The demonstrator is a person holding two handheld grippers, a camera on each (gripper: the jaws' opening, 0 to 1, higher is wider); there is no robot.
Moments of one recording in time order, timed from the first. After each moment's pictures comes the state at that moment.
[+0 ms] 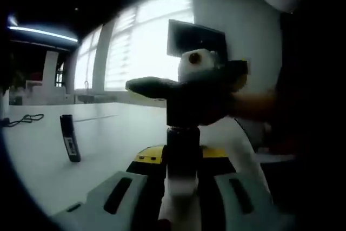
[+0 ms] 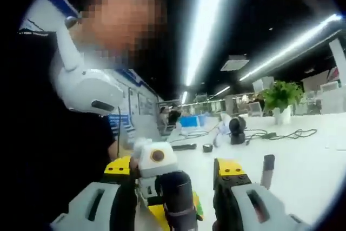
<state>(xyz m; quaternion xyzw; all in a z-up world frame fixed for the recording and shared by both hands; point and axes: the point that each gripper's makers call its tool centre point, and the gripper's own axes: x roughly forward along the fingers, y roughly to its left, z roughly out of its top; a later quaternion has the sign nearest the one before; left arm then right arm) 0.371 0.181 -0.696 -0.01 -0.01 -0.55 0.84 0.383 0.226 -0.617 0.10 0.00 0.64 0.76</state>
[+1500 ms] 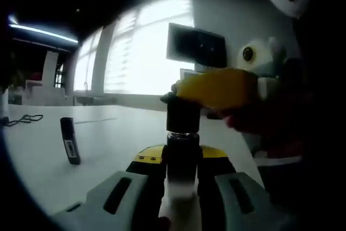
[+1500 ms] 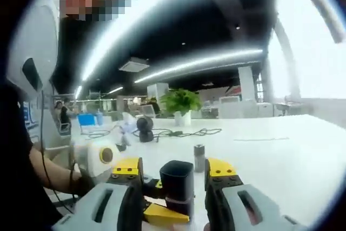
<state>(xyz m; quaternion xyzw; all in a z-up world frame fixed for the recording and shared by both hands) 0.369 0.183 -0.689 -0.03 -0.02 -0.55 0.83 0.373 0.199 -0.635 0.03 0.02 0.27 0.96</state>
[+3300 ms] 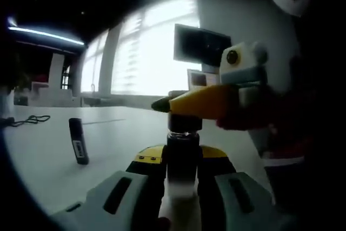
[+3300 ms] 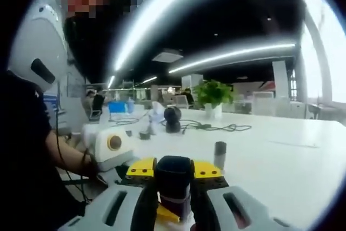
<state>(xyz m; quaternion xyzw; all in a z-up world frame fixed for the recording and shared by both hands) 0.380 0.191 -0.688 -0.03 -0.02 -0.53 0.85 0.383 0.218 -0.644 -0.01 0.04 0.45 0.89</state>
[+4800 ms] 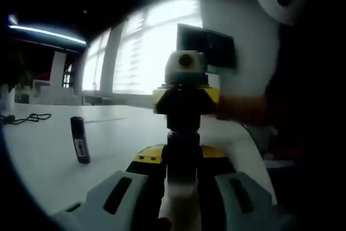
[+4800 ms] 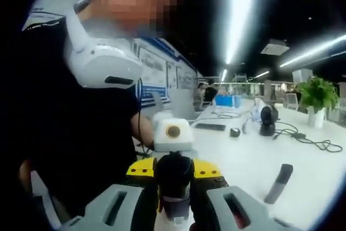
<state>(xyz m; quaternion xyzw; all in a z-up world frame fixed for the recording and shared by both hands) 0.383 0.191 -0.690 -0.03 -0.02 -0.52 0.85 0.364 0.226 -0.647 -0.04 0.04 0.82 0.57</state>
